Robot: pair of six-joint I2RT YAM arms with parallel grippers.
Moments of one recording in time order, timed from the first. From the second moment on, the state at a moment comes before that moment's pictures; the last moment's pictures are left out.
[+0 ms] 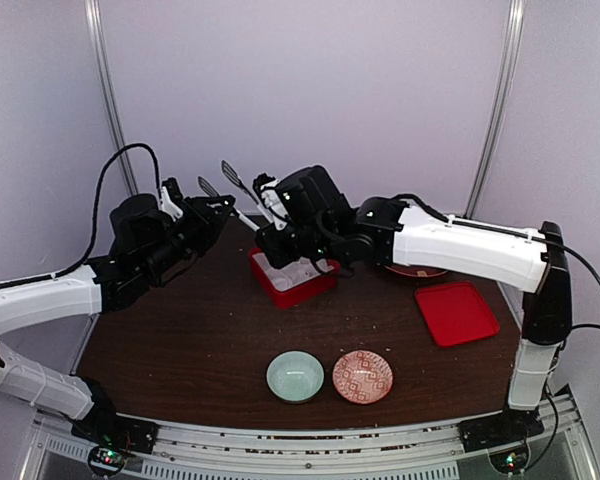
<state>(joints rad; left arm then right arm) -0.73 1.21 0.82 0.42 -0.14 -1.14 1.07 1.89 1.80 -0.44 0.34 0.21</state>
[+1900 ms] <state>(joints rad) -0.54 1.07 0.82 -0.20 0.11 -0.69 0.33 1.79 1.45 -0.90 -0.06 0.13</state>
